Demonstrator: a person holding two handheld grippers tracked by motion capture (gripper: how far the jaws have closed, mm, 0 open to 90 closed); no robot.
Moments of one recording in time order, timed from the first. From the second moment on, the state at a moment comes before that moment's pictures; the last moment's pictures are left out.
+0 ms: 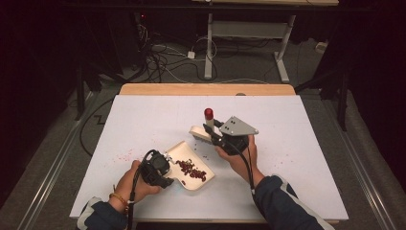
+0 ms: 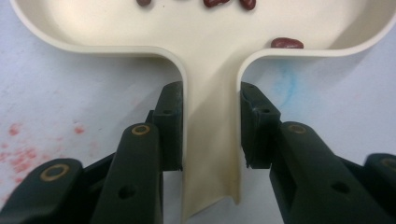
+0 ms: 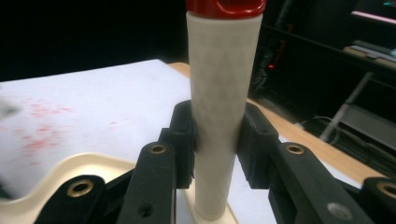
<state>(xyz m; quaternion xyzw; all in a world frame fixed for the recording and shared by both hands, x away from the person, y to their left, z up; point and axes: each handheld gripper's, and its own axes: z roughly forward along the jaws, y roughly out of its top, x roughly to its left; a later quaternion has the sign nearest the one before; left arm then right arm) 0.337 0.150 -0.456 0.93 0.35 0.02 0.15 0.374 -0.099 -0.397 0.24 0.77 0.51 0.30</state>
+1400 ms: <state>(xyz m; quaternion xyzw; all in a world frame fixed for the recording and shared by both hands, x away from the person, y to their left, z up) 0.332 0.142 -0.453 0.93 0.35 0.04 0.13 0.287 -0.114 -0.387 0.27 0.77 0.51 0.26</state>
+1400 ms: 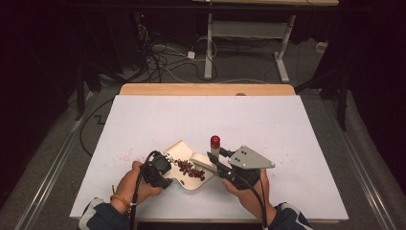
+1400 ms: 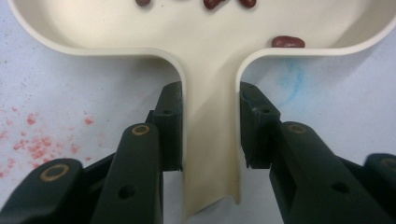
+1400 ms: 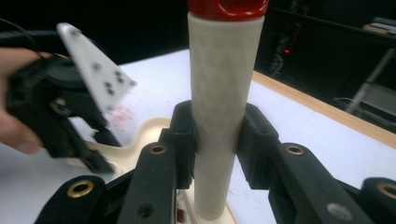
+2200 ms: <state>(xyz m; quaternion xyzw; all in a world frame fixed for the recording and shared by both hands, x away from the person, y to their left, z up) 0.329 0.151 -0.453 0.92 0.36 0.04 0.17 0.314 -0.125 -0.387 0.25 0.76 0.52 0.28</state>
